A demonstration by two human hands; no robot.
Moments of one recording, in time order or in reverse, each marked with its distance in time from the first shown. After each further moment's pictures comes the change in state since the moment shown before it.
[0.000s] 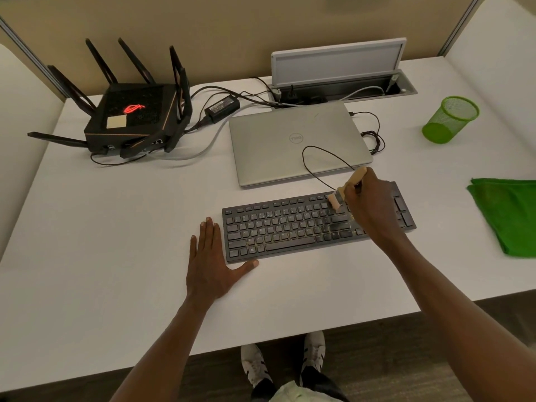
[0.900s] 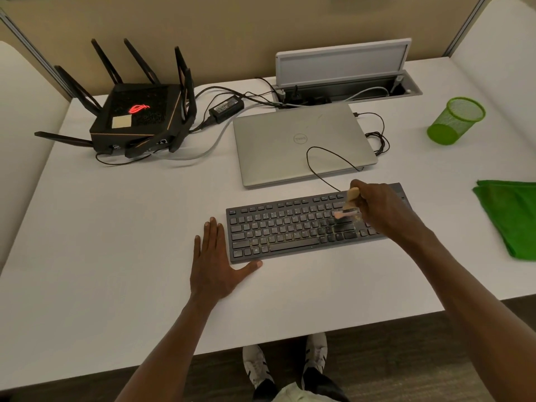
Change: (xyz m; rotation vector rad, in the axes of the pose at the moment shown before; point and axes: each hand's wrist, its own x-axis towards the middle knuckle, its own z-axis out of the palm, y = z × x) left_hand 0.000 0.000 -0.001 0.002 -0.009 0.005; right_hand 0.004 0.012 -0.024 -0.221 -0.298 -0.396
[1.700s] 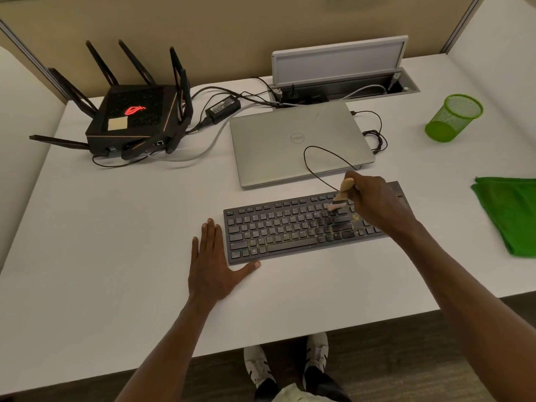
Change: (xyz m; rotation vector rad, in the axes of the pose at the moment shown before) left_hand 0.001 0.000 0.001 0.004 -0.004 -0.008; right_hand 0.014 0.001 0.003 0.064 0.036 0.013
